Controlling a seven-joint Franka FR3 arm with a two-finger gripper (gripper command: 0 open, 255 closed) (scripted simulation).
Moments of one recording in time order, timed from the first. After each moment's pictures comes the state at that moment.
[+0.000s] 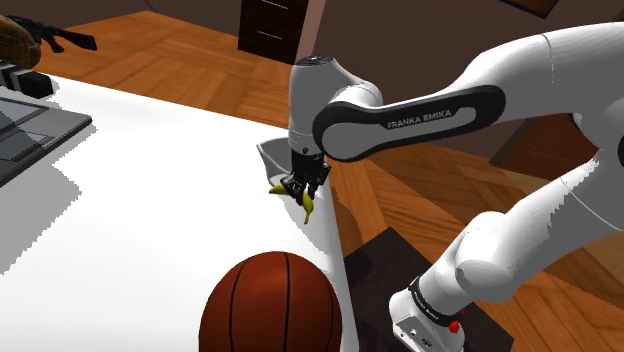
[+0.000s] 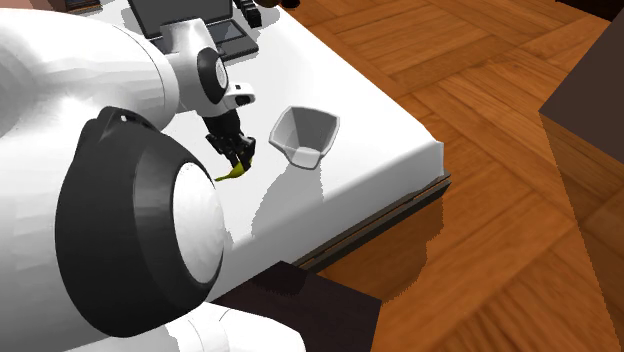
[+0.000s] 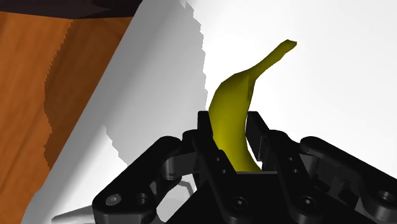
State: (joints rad) arm 0.15 -0.20 0.39 -2.34 -0.04 1.96 0.60
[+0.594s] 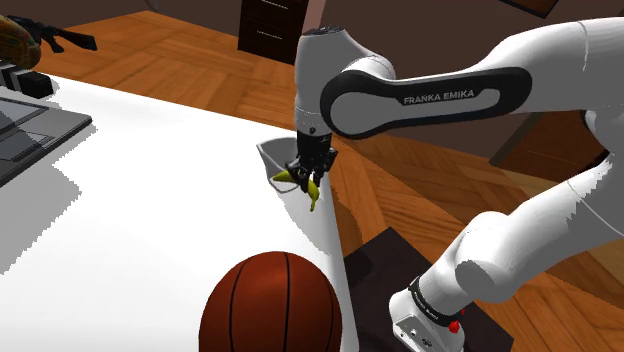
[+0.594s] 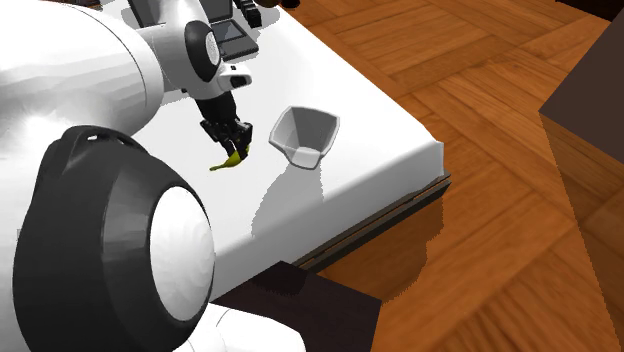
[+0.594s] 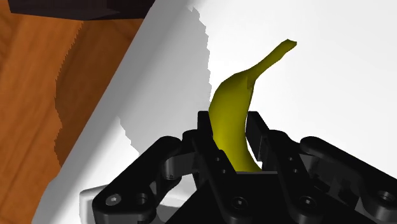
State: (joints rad) arm 0.15 -0.25 0.38 -2.26 -0.03 1.84 0.58
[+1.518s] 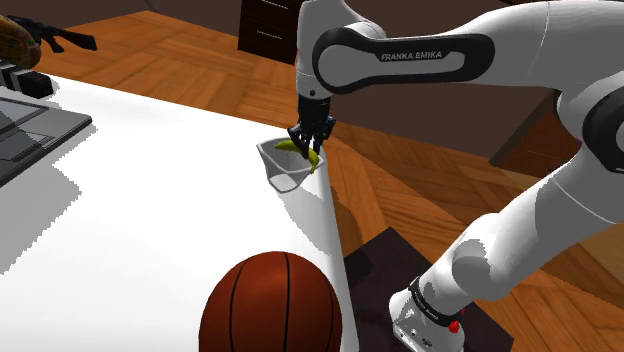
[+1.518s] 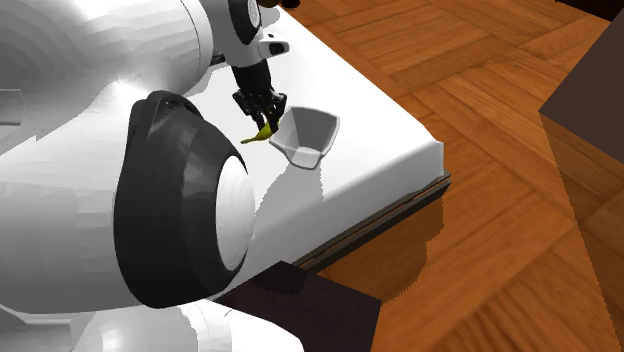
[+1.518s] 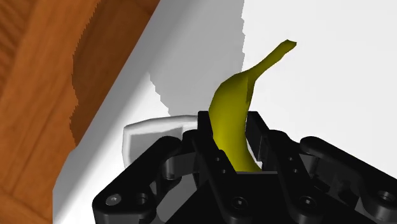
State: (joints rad) arm 0.08 -0.13 0.30 -2.05 -0.11 1.76 0.46
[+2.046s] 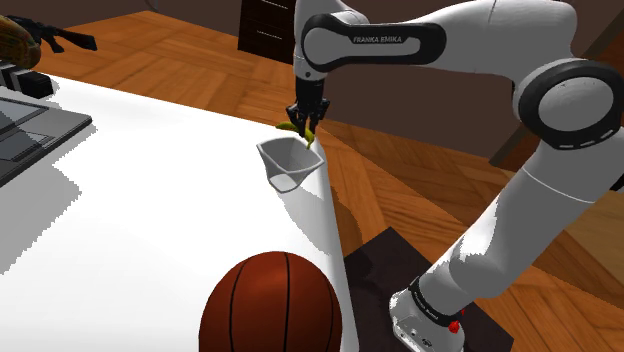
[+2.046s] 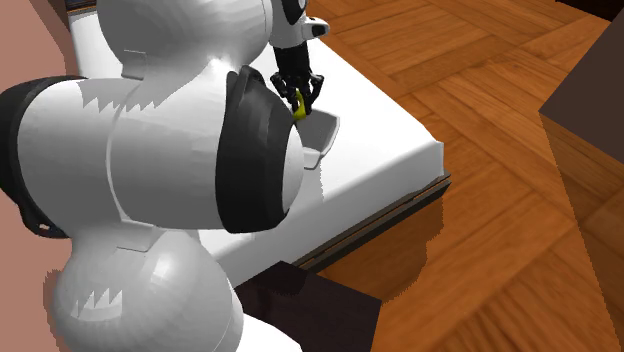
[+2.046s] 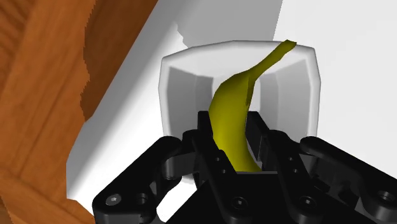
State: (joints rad) arm 0.02 0.08 0.24 -1.80 -0.18 1.72 0.36
